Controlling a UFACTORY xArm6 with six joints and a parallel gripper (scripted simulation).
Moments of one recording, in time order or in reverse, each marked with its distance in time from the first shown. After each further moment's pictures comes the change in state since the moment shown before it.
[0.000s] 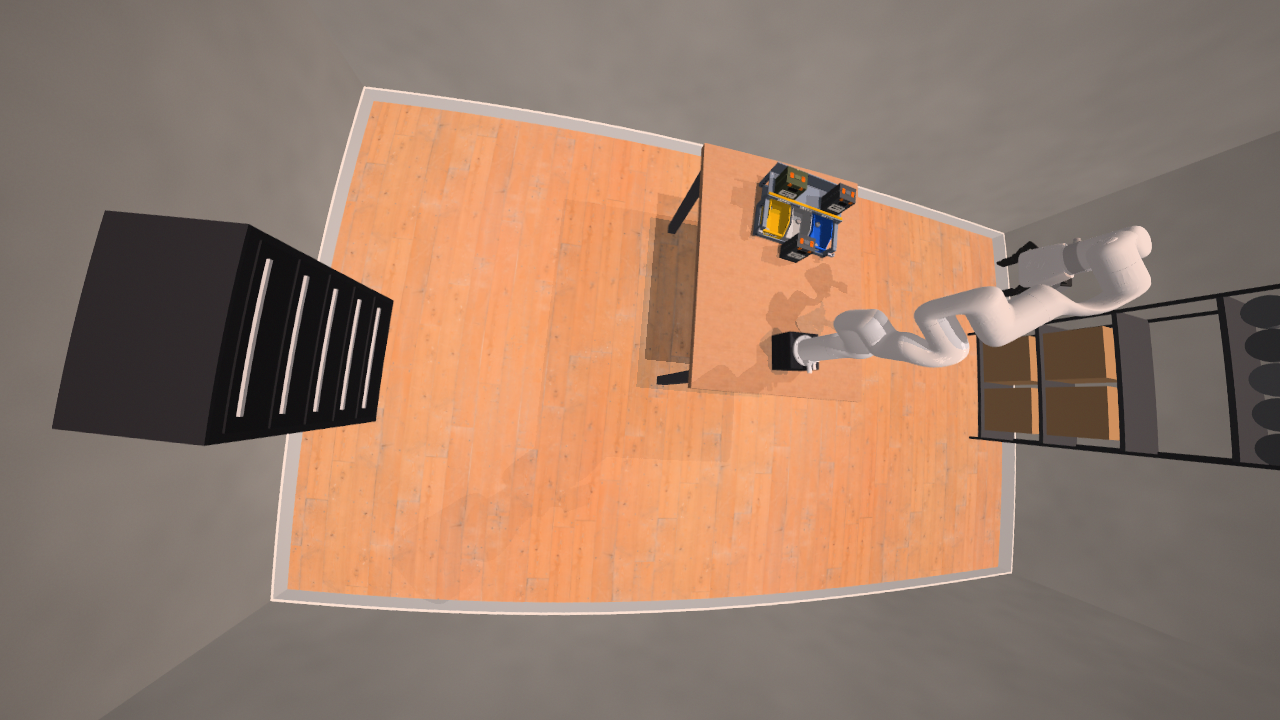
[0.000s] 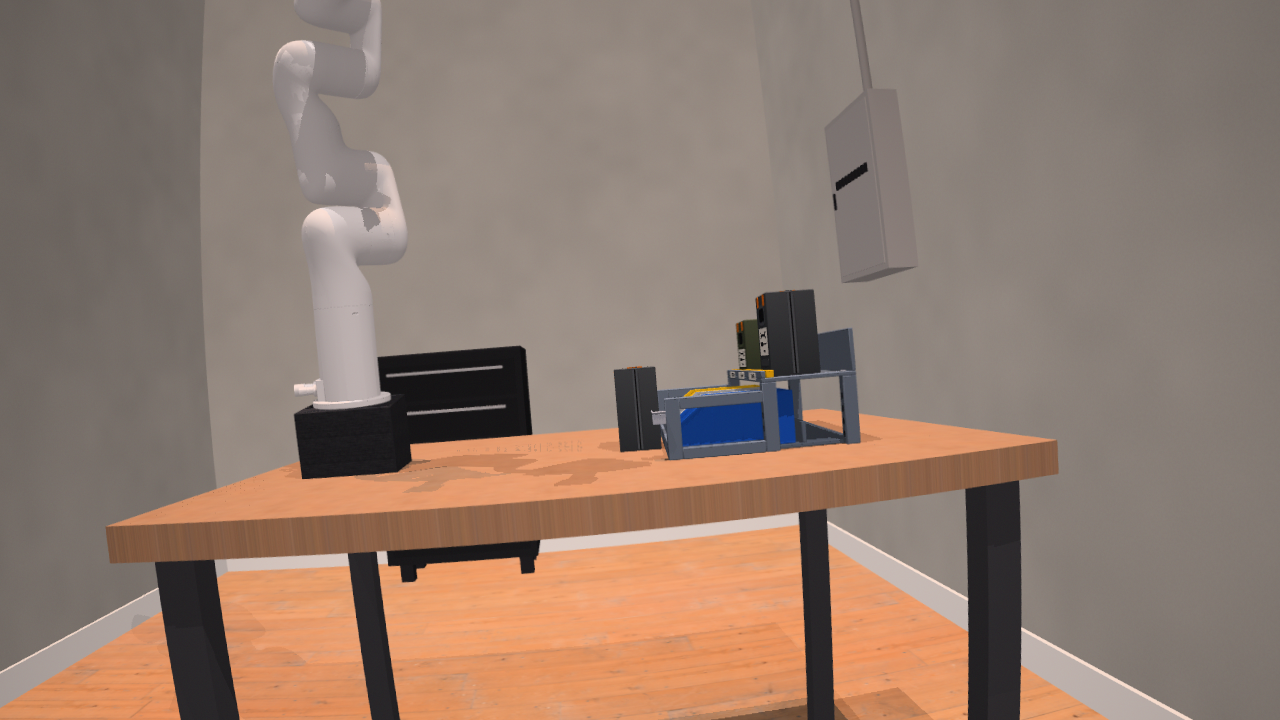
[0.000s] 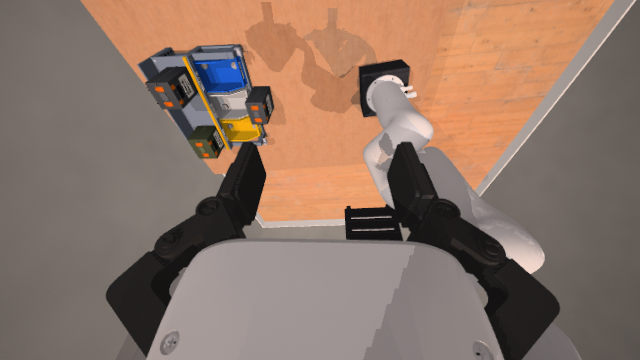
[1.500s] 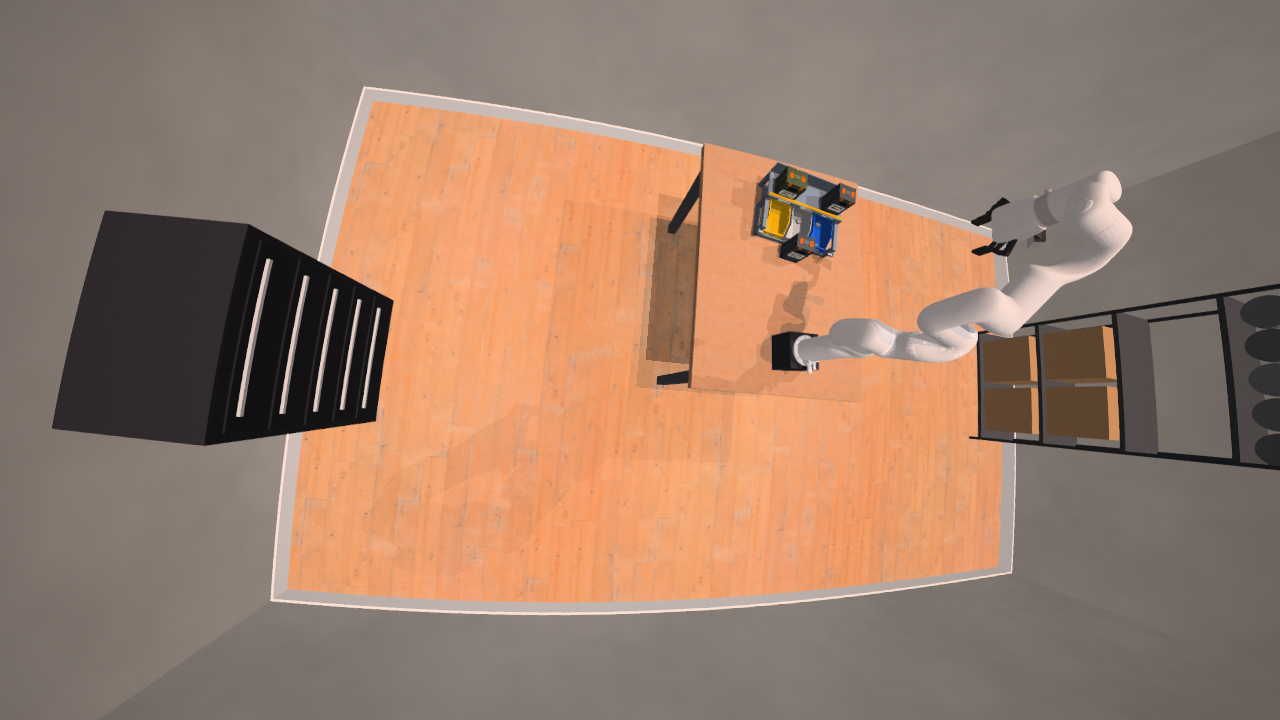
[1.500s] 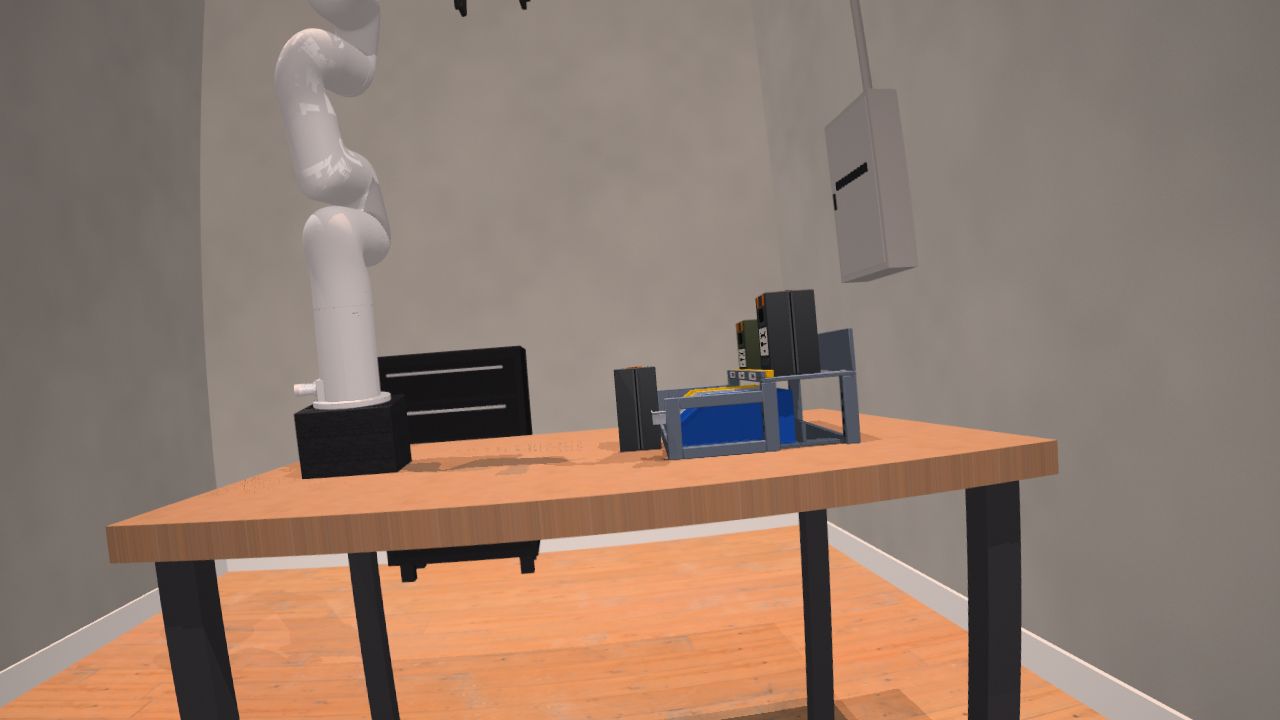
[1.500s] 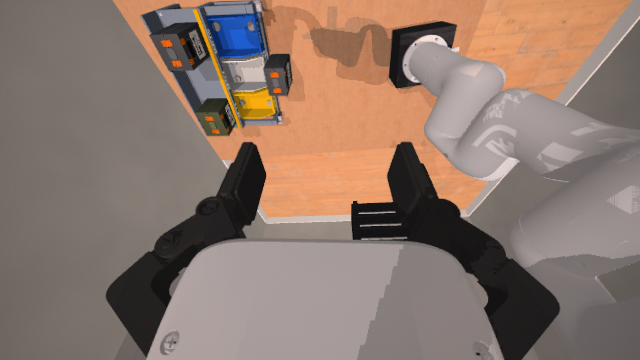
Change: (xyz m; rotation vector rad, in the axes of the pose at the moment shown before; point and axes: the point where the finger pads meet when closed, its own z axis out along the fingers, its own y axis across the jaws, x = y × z) arm -0.108 -0.095 0.001 0.000 -0.005 -0.006
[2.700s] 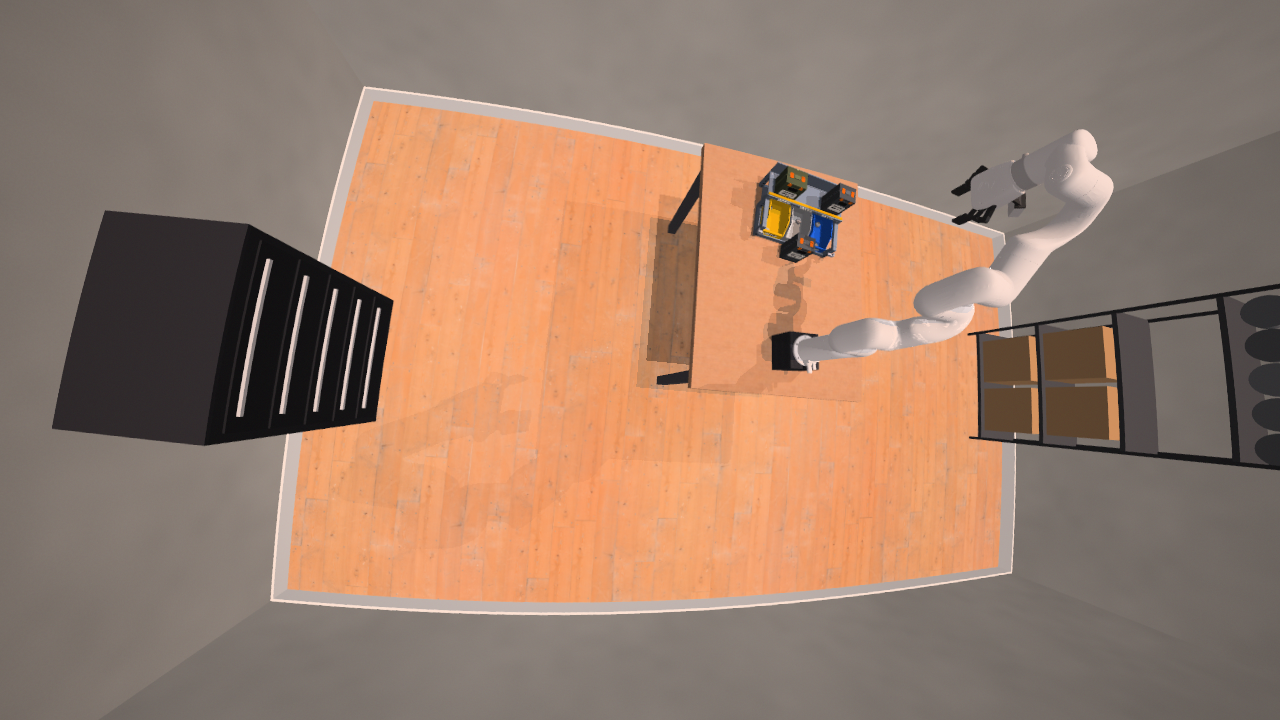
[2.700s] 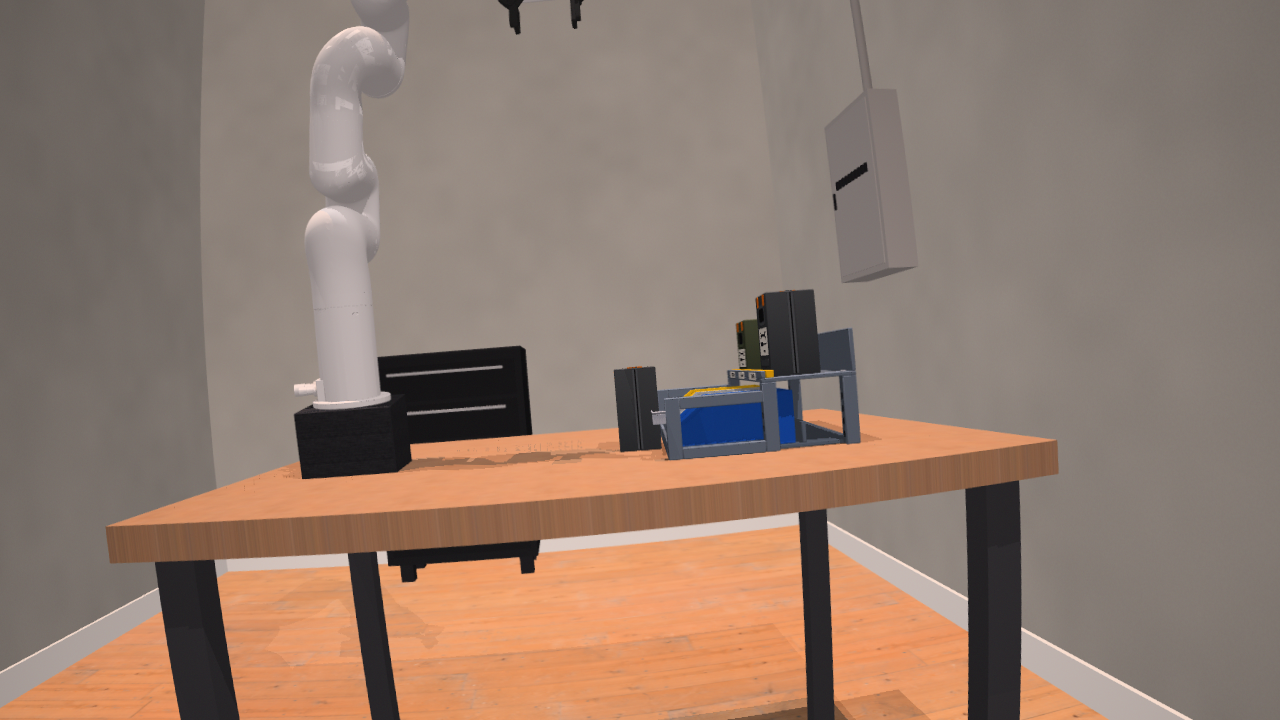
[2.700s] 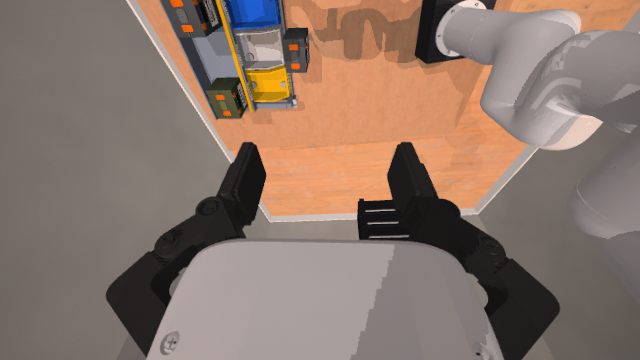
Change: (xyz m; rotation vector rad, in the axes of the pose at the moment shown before) arm -0.077 -0.070 0.001 0.000 0.004 0.003
